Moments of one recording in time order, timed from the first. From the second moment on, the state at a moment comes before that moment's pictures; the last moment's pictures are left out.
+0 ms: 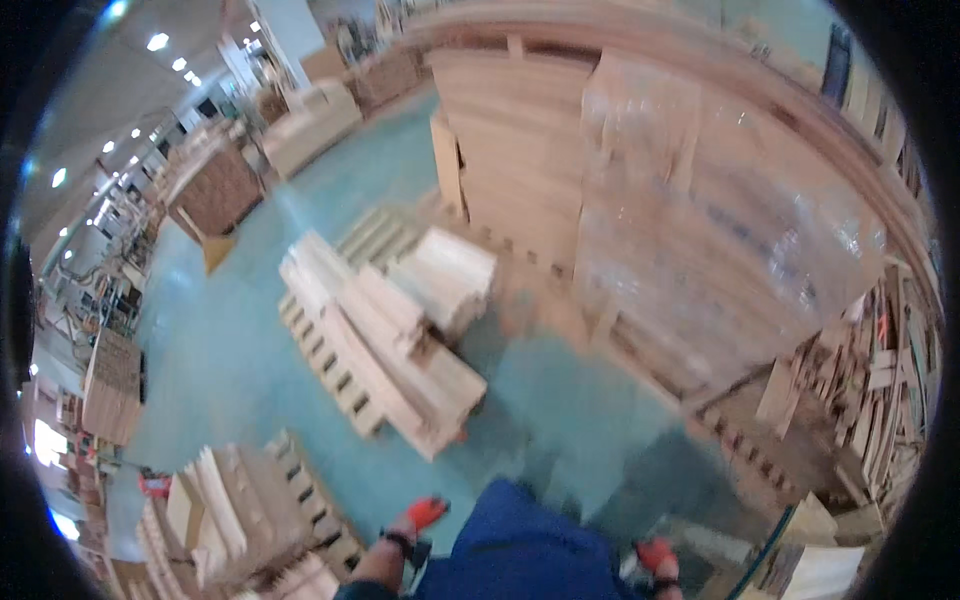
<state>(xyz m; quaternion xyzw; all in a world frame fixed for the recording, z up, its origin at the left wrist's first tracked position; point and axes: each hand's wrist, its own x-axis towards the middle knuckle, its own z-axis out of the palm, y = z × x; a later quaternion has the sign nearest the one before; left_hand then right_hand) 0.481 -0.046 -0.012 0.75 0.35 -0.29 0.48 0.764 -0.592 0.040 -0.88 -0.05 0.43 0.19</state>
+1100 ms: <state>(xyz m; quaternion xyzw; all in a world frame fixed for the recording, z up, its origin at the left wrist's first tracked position) 0.650 -0.030 0.065 0.40 0.80 0.02 0.44 1.303 0.111 0.005 -0.72 -0.35 0.52 0.28</state>
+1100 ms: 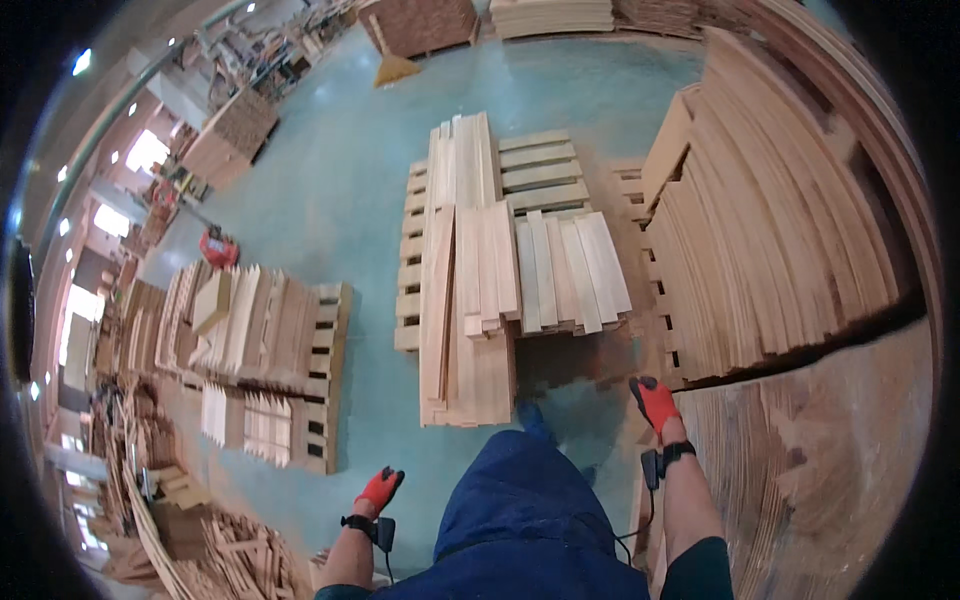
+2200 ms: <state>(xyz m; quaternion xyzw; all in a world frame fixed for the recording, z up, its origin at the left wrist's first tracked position) 0.752 0.143 -0.130 0.30 0.83 -0.02 0.47 1.071 0.510 -0.285 -0.57 -0.13 0.77 0.26</state>
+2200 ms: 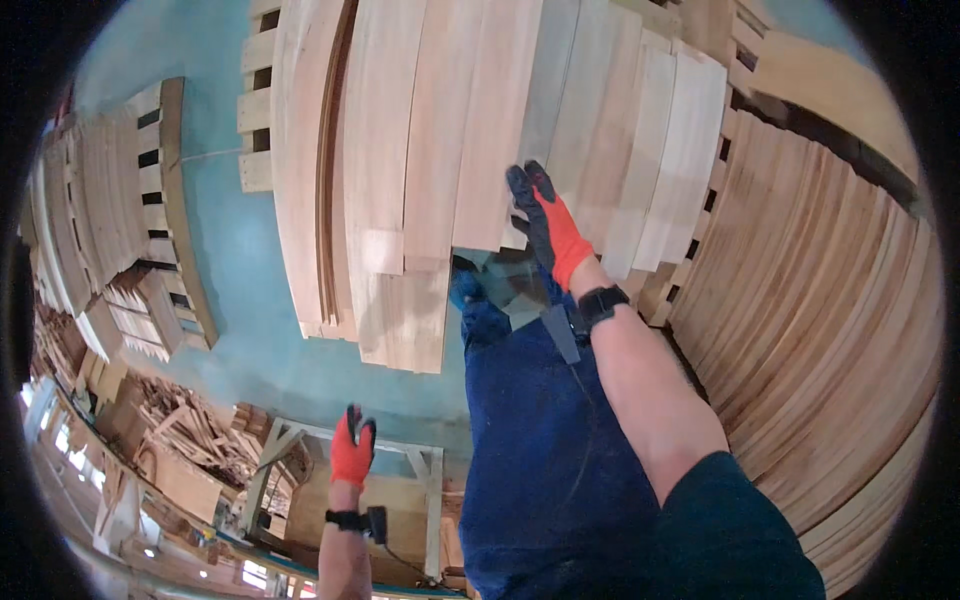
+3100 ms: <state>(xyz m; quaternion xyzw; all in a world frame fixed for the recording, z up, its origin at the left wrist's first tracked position) 0.495 -0.035 0.162 0.03 0.94 0.22 0.26 1.303 0.621 -0.057 -0.72 -0.36 0.60 -0.02</state>
